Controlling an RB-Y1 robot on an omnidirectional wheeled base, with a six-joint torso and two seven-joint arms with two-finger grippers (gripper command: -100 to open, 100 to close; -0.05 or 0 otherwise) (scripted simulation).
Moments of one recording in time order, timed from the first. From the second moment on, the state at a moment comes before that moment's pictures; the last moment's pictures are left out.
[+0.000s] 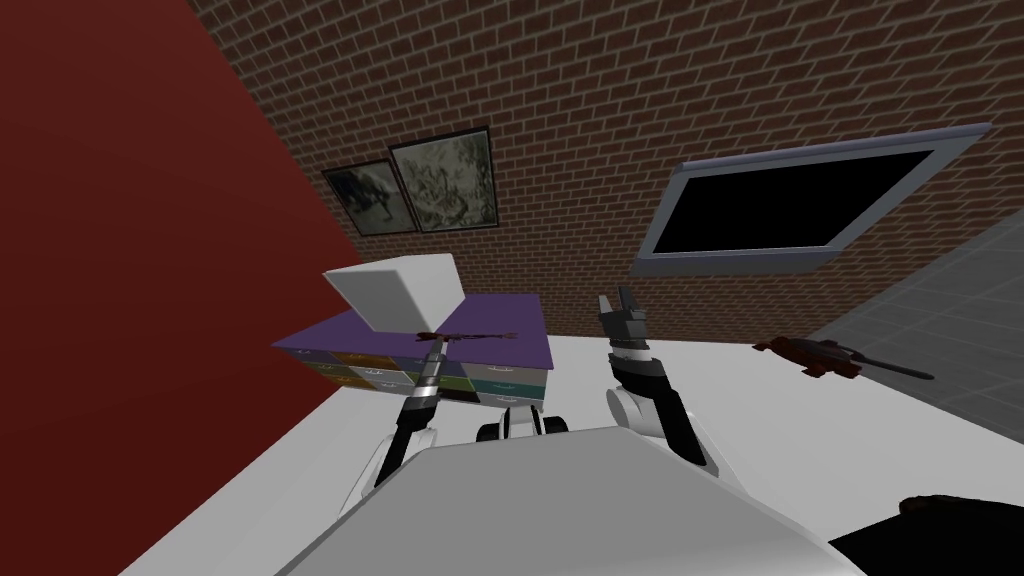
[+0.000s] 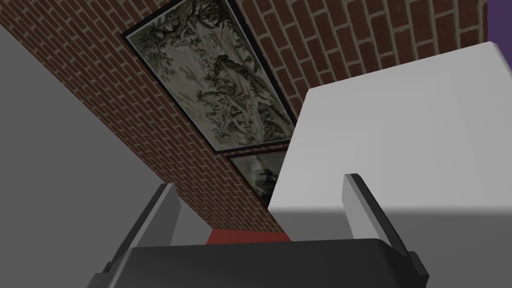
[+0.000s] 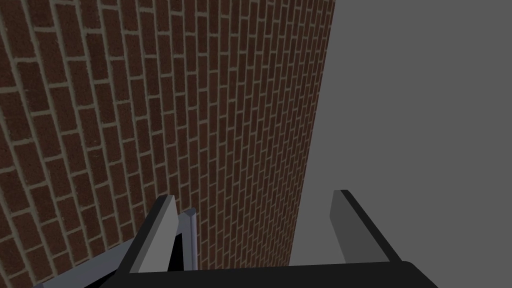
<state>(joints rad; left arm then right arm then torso) 0.43 0.20 0.01 -1.81 -0.04 -0.58 -0.08 0.48 -0.04 -0.06 -2.33 -0.02 -0.45 0.00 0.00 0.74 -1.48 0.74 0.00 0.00</state>
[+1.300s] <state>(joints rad) 0.33 0.20 -0.02 -1.42 -0.06 -0.73 -0.12 0.48 -0.04 -0.06 -2.33 -0.02 -0.45 0.00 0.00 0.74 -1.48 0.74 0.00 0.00</state>
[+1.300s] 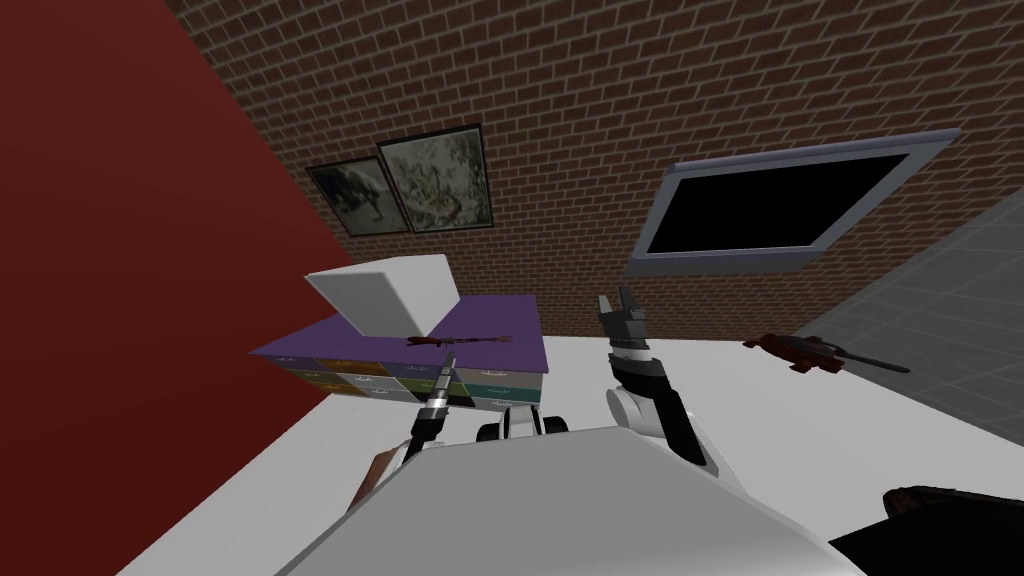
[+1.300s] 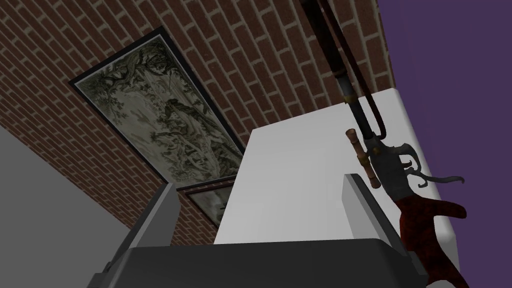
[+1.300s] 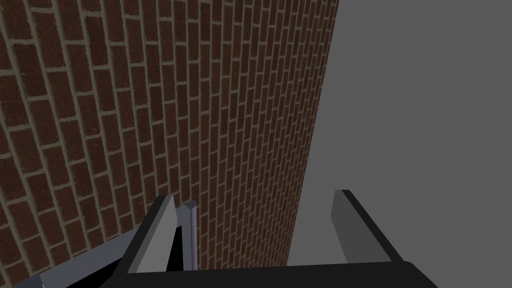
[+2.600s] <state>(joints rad) 0.25 0.17 -0.05 -1.07 -0.07 -0.86 -0.15 0.48 -0.04 -0.06 -2.33 -0.02 -0.45 0.00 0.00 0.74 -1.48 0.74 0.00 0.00</state>
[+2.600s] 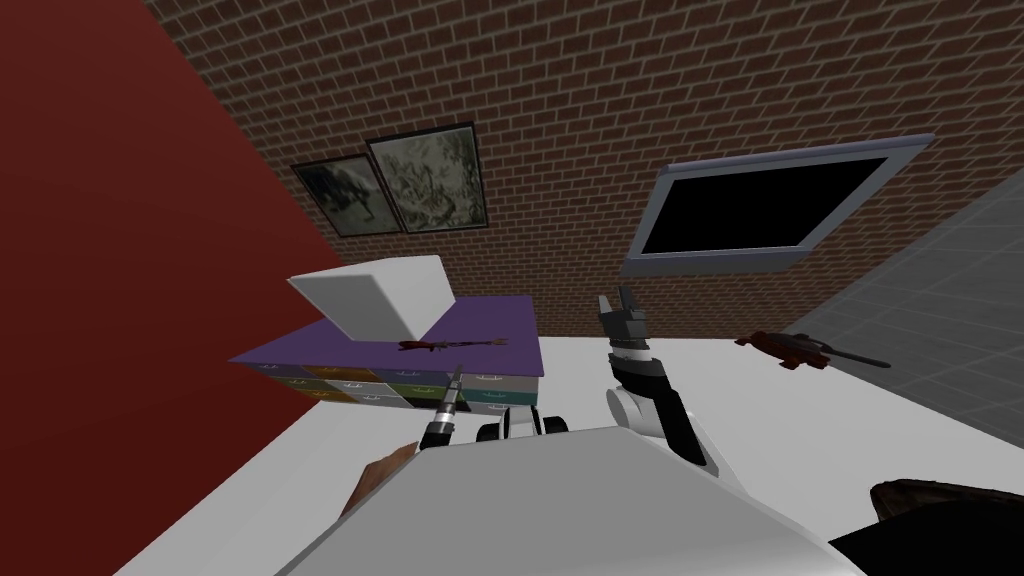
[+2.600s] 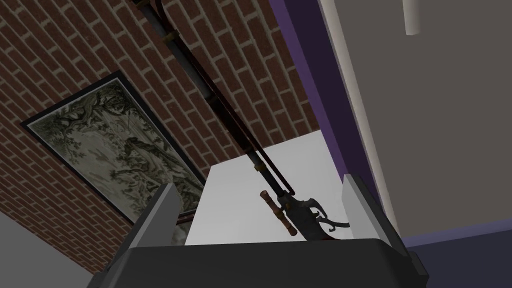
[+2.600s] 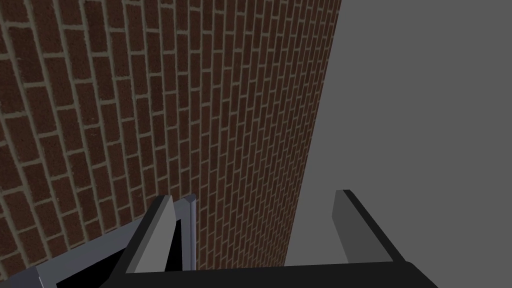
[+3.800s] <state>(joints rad) 0.18 0.09 -0.07 -0.75 -0.08 -0.97 -0.17 0.48 -0.04 -0.06 -2.33 -0.02 -0.45 0.00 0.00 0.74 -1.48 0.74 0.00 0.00</state>
